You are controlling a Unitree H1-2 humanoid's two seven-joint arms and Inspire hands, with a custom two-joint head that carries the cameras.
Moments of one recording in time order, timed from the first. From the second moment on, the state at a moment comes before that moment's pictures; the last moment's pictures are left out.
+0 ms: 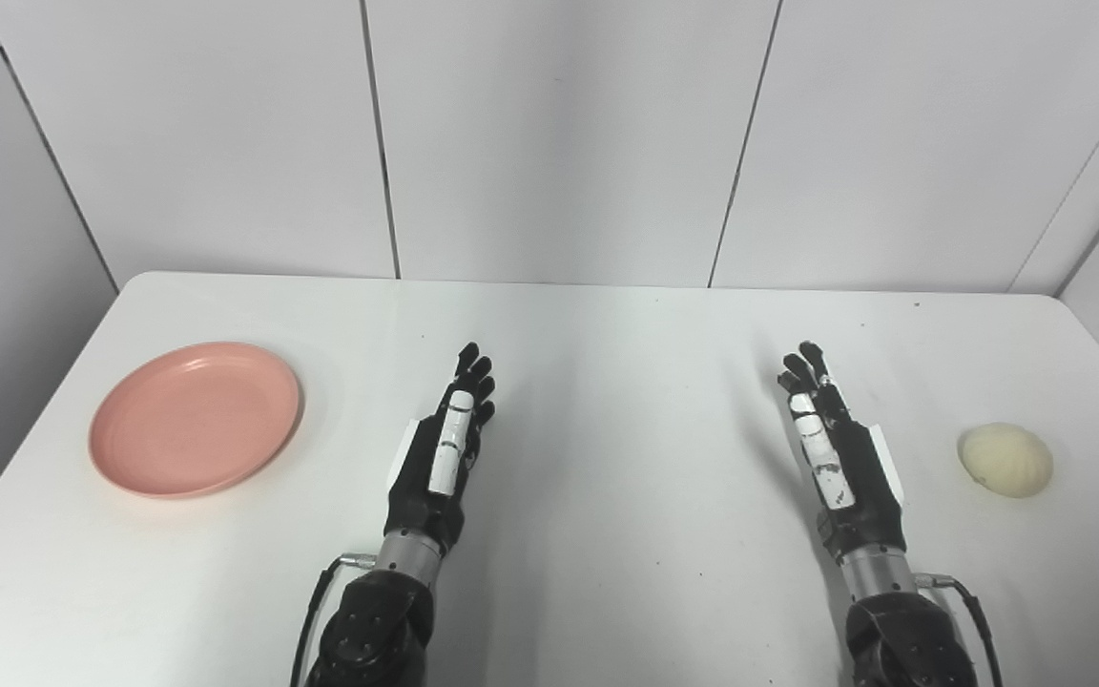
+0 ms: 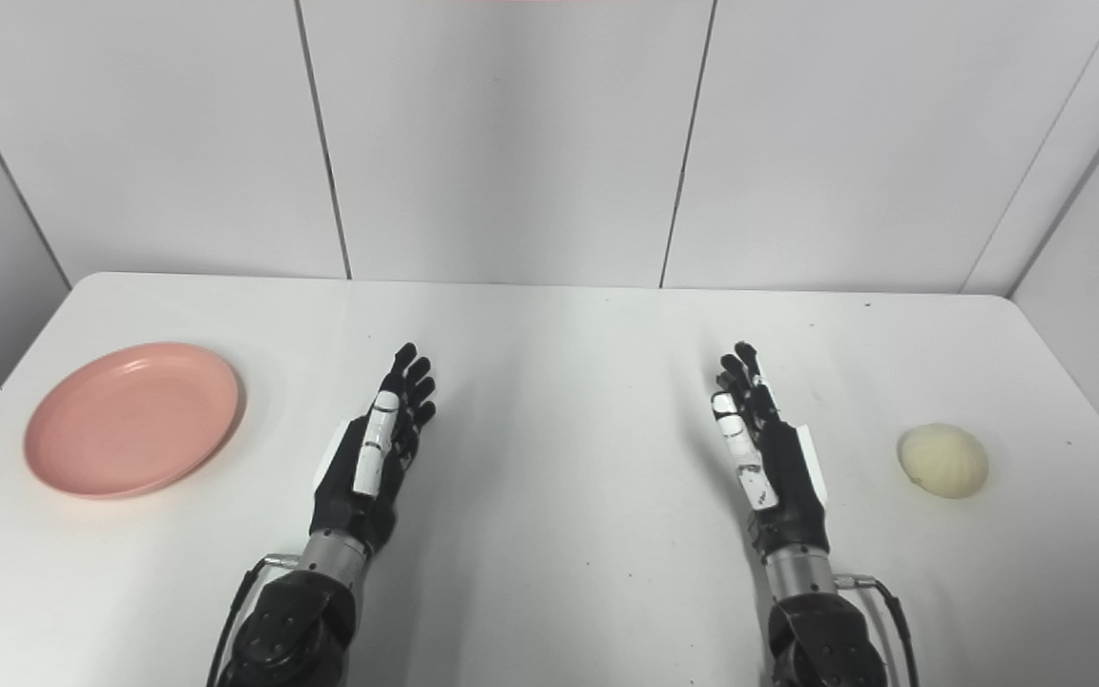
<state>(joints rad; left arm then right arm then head) -0.29 -0.12 -0.07 0.26 -0.06 -0.06 -0.05 -0.22 -0.14 -0.11 0.14 0.08 -0.14 0.06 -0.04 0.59</state>
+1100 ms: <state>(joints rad) -0.29 -0.12 -0.06 0.26 -0.06 -0.06 -0.07 -0.22 -0.14 -0.11 0.14 0.08 -0.14 0.06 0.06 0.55</state>
